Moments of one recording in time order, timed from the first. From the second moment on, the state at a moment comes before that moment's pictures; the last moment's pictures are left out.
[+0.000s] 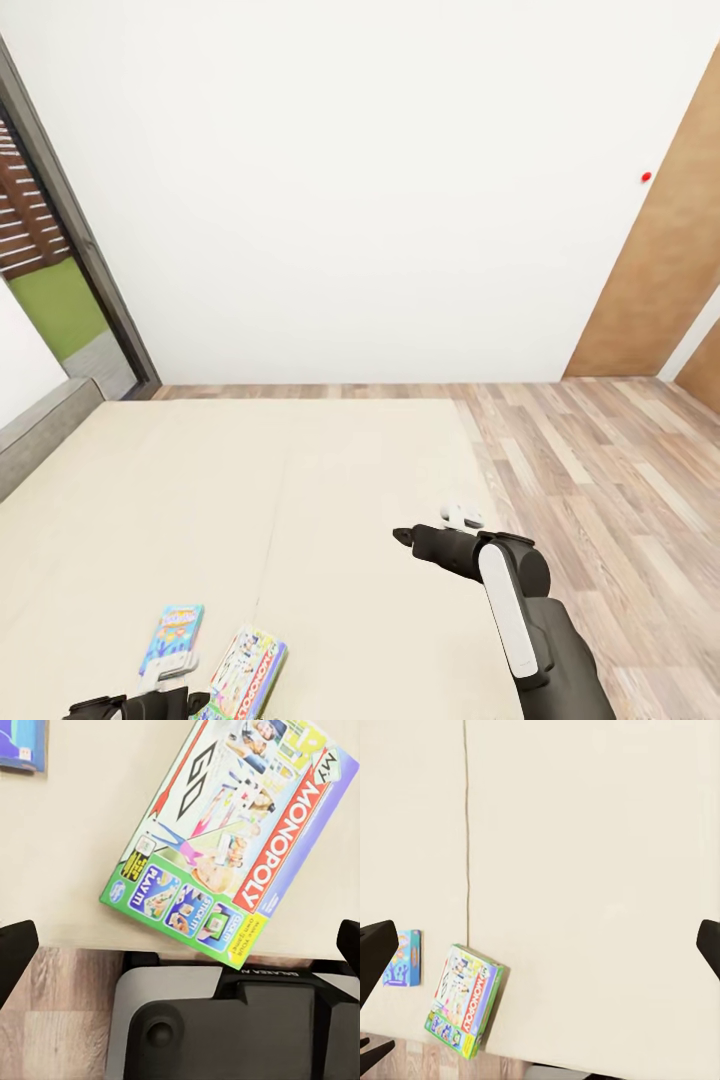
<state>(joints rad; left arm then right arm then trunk) -0.49 0.23 0.14 -0.15 0.06 0.19 -0.39 -0.35 0.17 -0.01 -1.49 -0.34 1.03 -0.05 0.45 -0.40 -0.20</state>
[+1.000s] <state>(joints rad) -0.55 0.26 0.15 -0.54 -0.07 0.59 -0.52 -0.35 0.17 -0.02 -1.49 -0.34 1.00 -0.05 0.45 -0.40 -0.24</state>
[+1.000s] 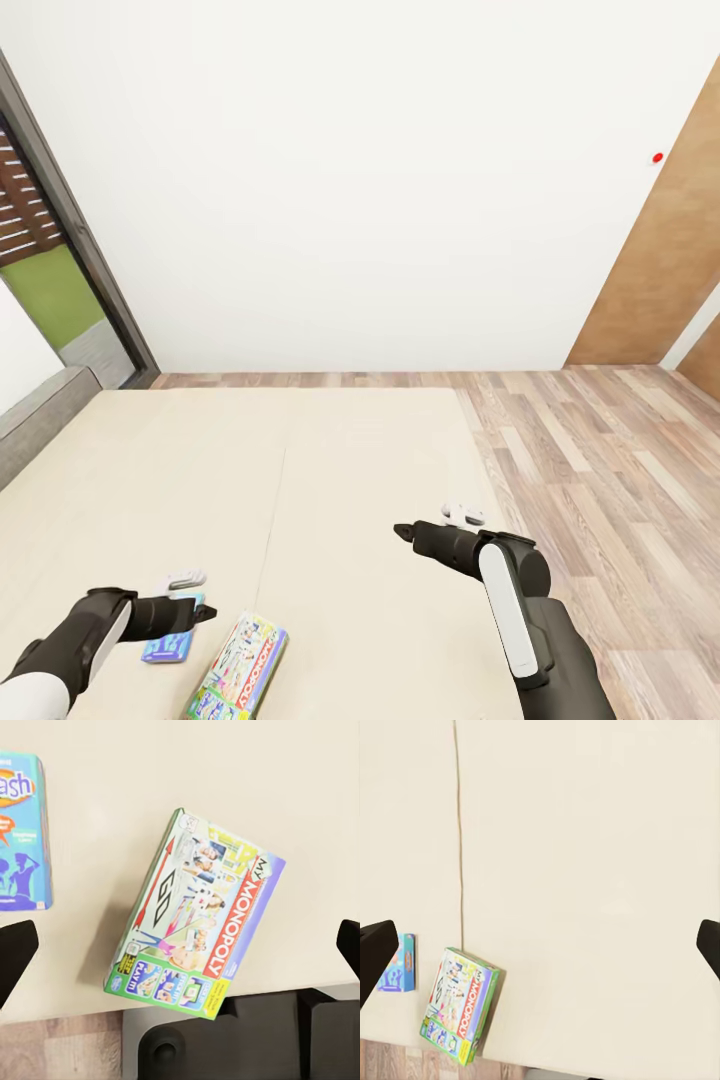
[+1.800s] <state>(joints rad) -0.55 0.22 0.14 -0.55 -0.09 0.60 -0.52 -0.35 0.17 -0.02 -1.47 -0.34 0.95 -0.05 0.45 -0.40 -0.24</state>
